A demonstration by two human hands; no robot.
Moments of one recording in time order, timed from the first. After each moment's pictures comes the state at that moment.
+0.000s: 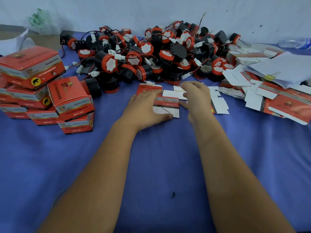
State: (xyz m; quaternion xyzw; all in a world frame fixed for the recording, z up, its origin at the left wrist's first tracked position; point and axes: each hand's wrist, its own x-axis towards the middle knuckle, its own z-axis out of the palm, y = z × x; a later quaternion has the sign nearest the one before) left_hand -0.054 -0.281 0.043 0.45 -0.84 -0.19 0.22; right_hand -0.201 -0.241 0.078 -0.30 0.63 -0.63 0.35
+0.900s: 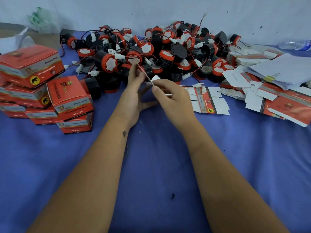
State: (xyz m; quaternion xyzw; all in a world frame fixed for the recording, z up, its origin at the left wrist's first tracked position) left_hand -0.051 -0.289 0.059 0.28 -0.47 -0.66 0.51; right_hand -0.171 -0.235 0.064 -0.62 0.55 -0.52 0.19
